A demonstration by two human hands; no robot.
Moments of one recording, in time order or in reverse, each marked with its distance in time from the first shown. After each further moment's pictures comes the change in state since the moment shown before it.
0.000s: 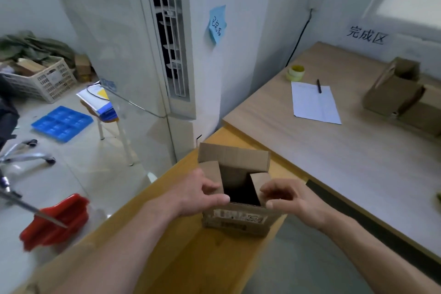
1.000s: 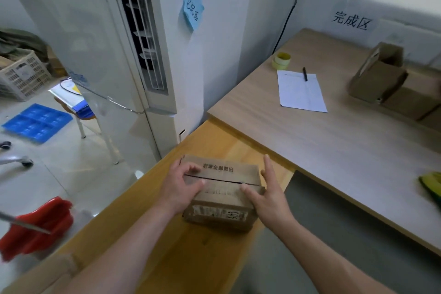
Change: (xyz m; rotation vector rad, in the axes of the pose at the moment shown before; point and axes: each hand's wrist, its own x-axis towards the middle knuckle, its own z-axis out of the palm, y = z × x) left_hand 0.037 -0.005 0.038 -0.489 0.367 -0.060; right_hand 0.025 0.030 0.050 0.349 0.487 0.227
